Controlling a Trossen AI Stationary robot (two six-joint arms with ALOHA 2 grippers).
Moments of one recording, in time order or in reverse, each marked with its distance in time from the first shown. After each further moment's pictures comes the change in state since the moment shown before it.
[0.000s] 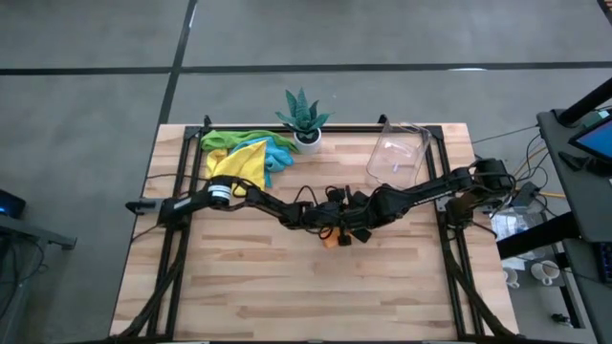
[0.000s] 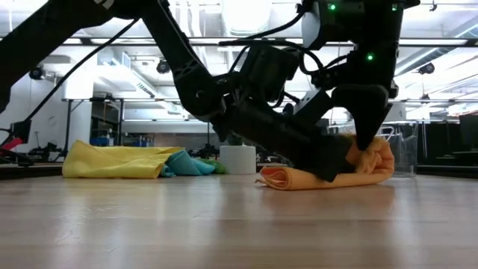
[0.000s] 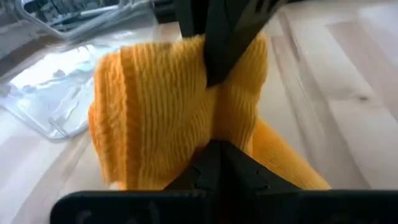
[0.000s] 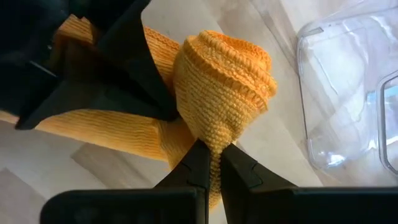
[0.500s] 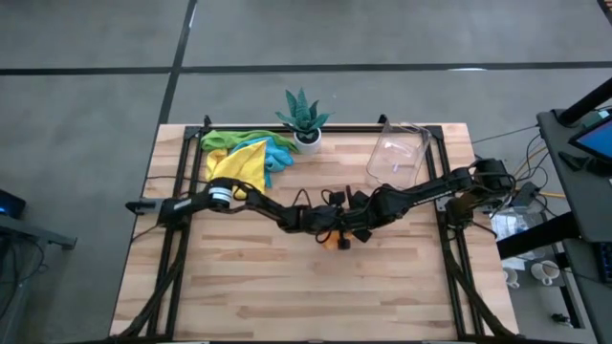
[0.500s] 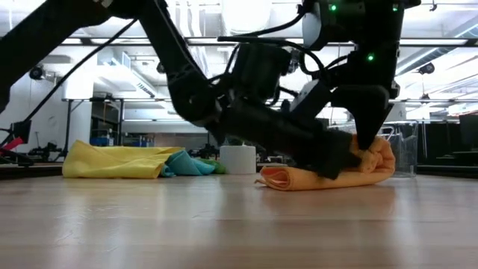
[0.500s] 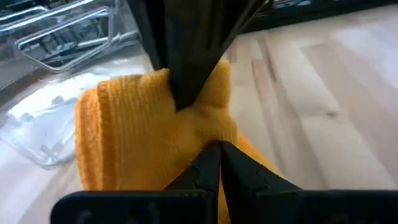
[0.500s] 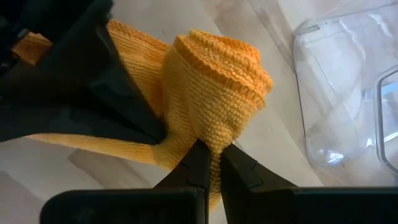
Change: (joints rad) left arm -0.030 0.003 -0.033 0.141 0.012 0.054; right arm 0.000 0.002 -0.004 -0.004 0.006 0.015
